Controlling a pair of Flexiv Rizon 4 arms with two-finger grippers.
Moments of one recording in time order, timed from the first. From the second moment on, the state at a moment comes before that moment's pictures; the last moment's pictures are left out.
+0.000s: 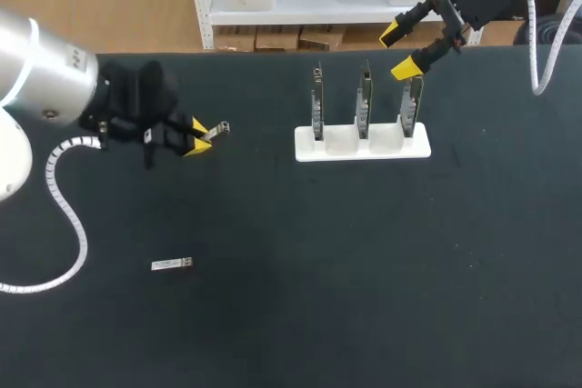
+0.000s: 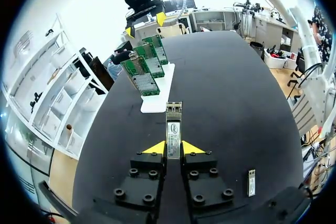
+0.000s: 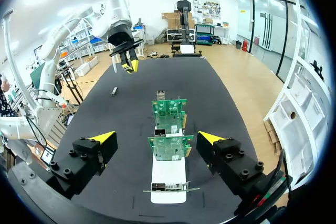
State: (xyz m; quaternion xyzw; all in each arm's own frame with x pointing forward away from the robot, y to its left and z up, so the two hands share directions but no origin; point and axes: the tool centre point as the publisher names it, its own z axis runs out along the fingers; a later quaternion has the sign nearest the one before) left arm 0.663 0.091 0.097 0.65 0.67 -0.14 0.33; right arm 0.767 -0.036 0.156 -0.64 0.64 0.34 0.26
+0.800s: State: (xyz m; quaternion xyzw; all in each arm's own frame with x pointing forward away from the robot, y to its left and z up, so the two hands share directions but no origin) left arm 0.686 -0.037 0.204 0.64 0.56 -0.25 0.46; right arm 0.767 -0.036 0.156 -0.64 0.64 0.34 0.26
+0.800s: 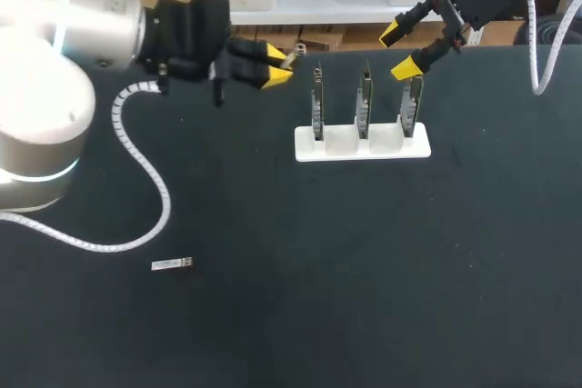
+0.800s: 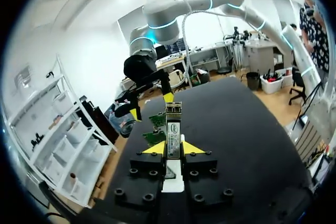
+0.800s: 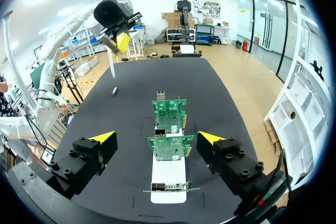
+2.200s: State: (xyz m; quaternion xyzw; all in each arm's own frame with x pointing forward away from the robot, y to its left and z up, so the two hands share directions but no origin) left arm 0.721 -0.105 0.209 0.59 0.56 -0.34 0.46; right arm 0.767 -0.036 0.156 -0.64 0.64 0.34 0.26
